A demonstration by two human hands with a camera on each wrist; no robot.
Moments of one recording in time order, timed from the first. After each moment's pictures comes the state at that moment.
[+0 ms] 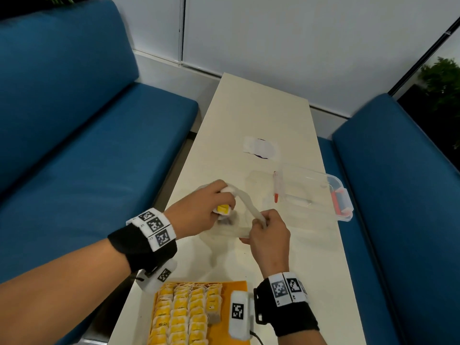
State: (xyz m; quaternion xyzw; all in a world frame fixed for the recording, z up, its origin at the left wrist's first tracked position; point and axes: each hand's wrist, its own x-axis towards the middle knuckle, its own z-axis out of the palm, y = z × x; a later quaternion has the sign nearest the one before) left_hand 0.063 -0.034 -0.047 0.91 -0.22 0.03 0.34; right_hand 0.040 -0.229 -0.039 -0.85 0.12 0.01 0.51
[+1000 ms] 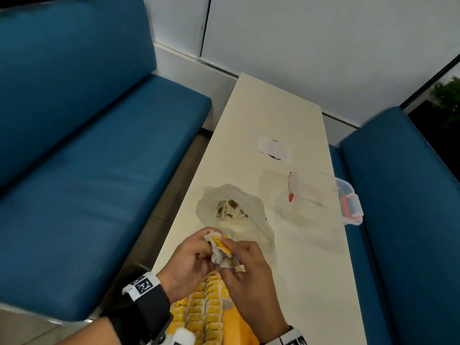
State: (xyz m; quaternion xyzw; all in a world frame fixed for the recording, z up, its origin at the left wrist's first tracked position) left_hand -0.061 -0.037 -0.081 0.33 0.12 -0.15 0.92; right_hand -0.065 -0.194 -0.059 -0.87 -0.15 0.07 0.47
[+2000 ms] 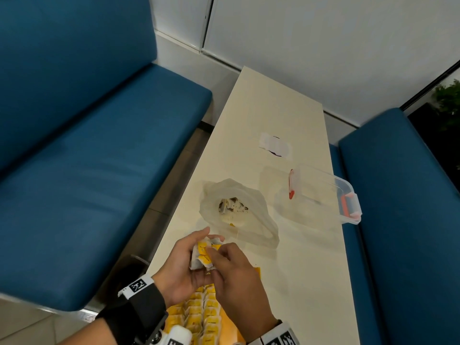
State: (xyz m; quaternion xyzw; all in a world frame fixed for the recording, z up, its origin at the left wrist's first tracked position) left_hand -0.075 -0.032 -0.091 0.26 0.27 -0.23 0.90; right_hand -0.074 -0.180 -0.067 -0.93 -0.29 0.09 0.21
